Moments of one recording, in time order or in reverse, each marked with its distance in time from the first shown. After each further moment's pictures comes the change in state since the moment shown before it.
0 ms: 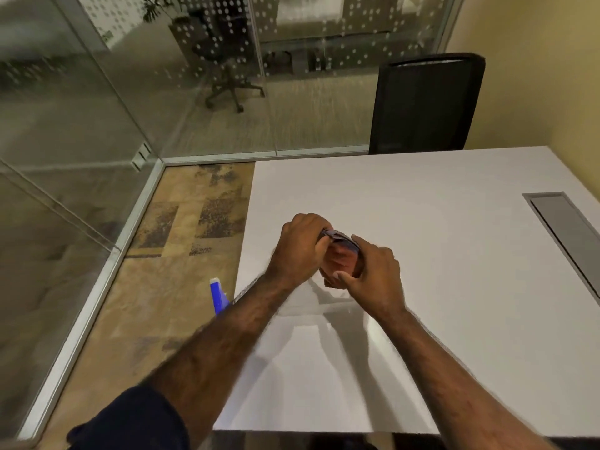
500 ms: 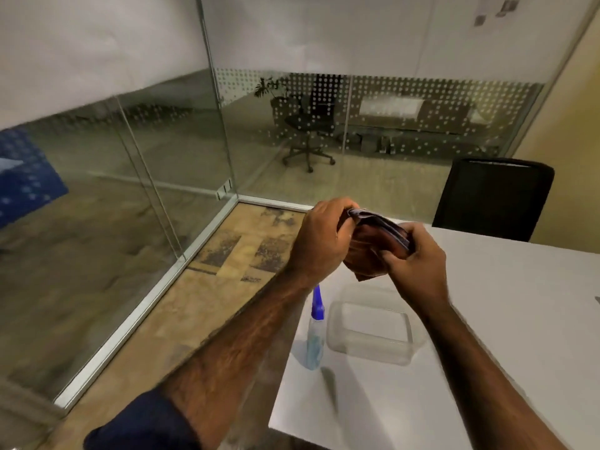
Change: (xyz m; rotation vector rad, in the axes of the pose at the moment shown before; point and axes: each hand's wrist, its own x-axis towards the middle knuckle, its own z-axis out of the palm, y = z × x) left_hand -0.080 0.017 -0.200 -0.058 0.515 0.060; right_hand -0.043 -0.208 -0.073 0.384 0.225 -0.264
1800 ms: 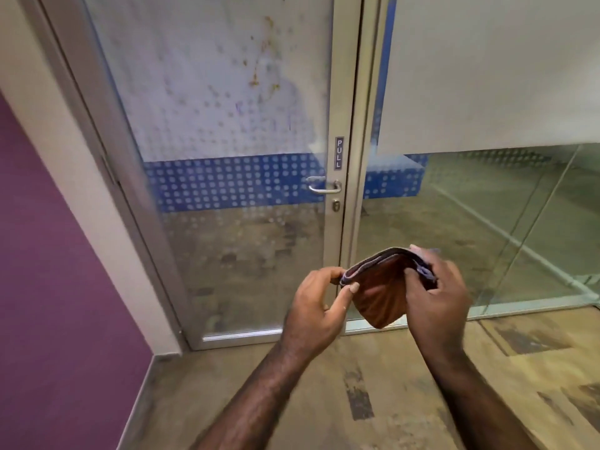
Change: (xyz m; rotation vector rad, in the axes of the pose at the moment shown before) left_hand -0.417 -0.013 -0.536 0.636 0.756 -0.613; right_hand -0.343 -0.434 0.349 0.783 -0.602 -0.440
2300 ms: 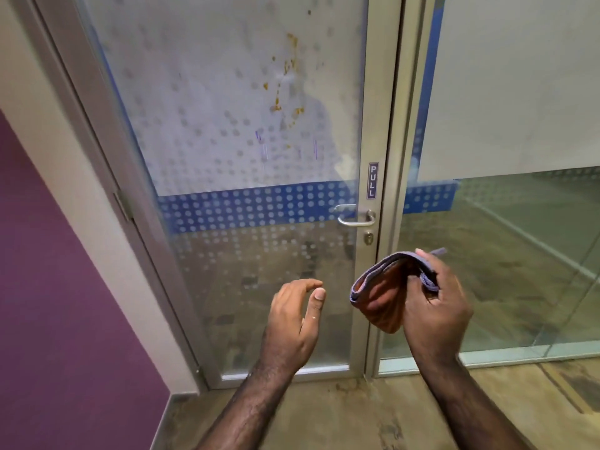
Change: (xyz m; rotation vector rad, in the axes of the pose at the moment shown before) left_hand 0.120 -0.129 -0.051 0.212 0.127 -0.013; right_hand 0.083 0.017 0.163 0.121 0.107 -0.095
